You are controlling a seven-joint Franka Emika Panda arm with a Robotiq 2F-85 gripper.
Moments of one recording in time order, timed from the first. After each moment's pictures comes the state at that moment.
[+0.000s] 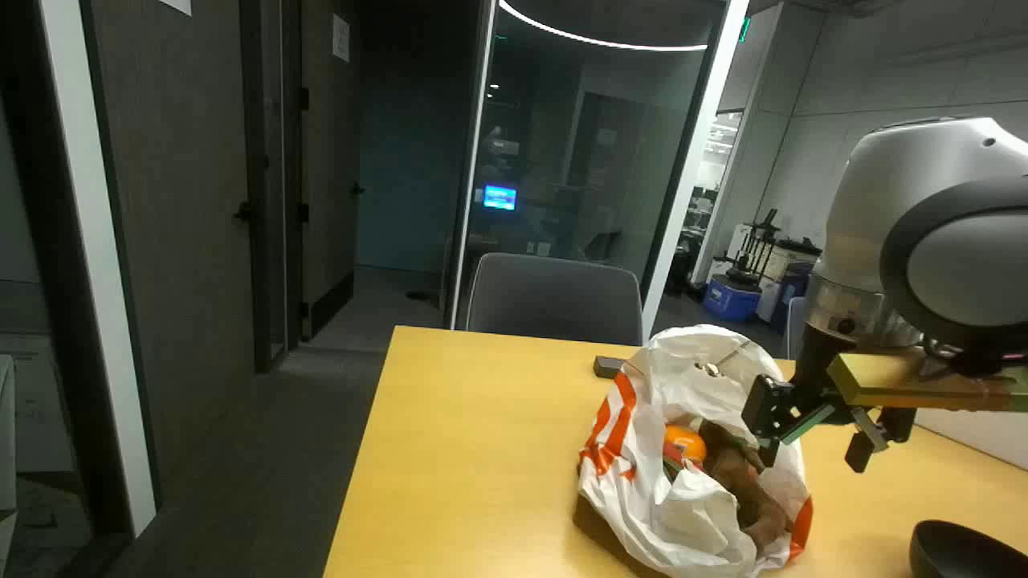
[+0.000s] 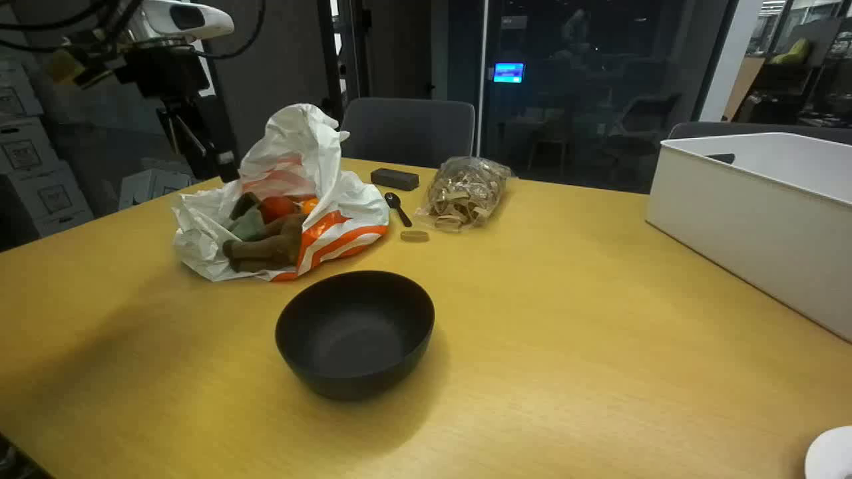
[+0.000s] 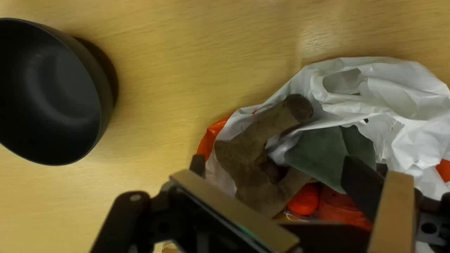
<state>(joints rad) -0.01 -0.27 0.36 -2.40 -0.13 2.15 0.58</state>
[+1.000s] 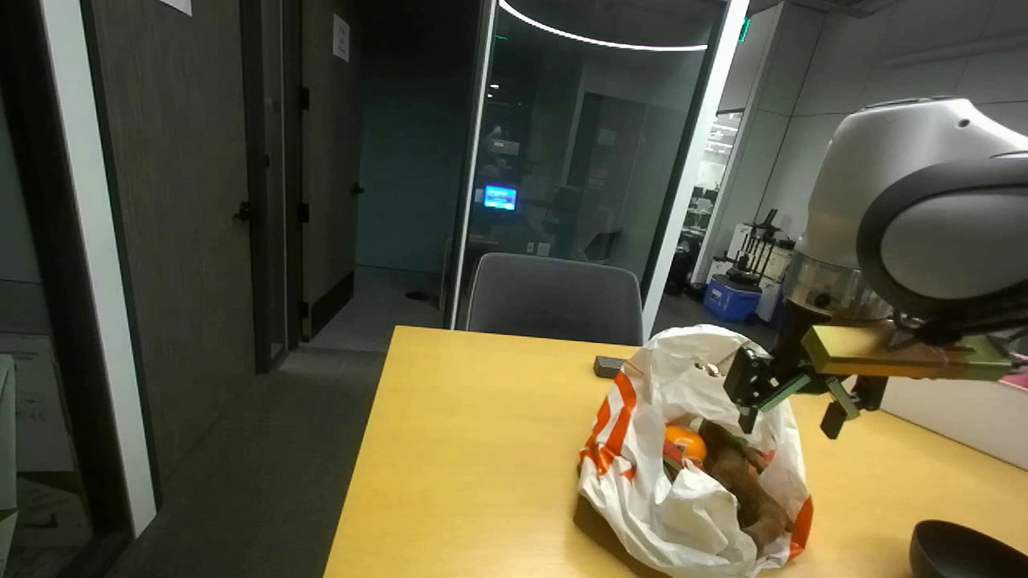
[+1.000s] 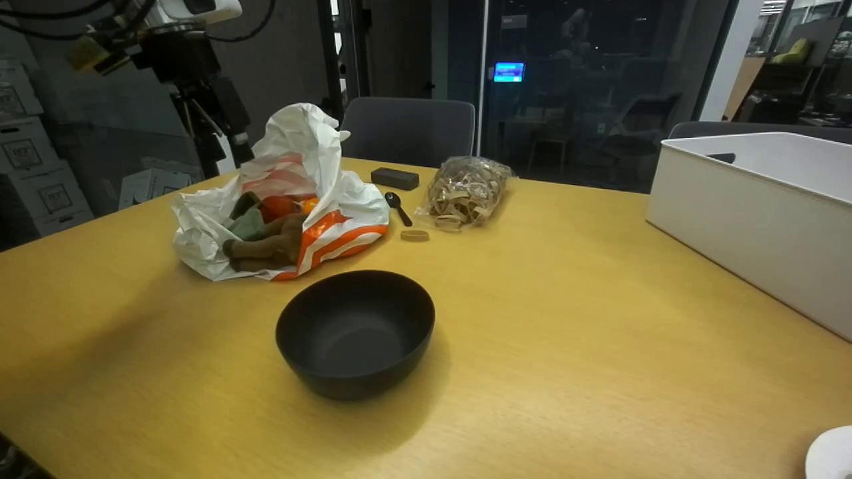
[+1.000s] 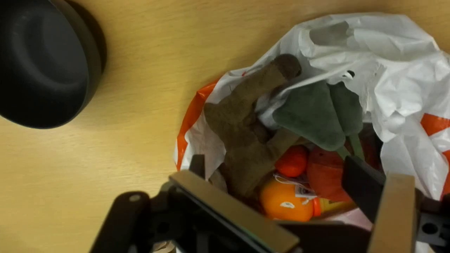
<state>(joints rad) 0.02 -0.20 0.33 -2.32 -0.19 2.16 0.61</state>
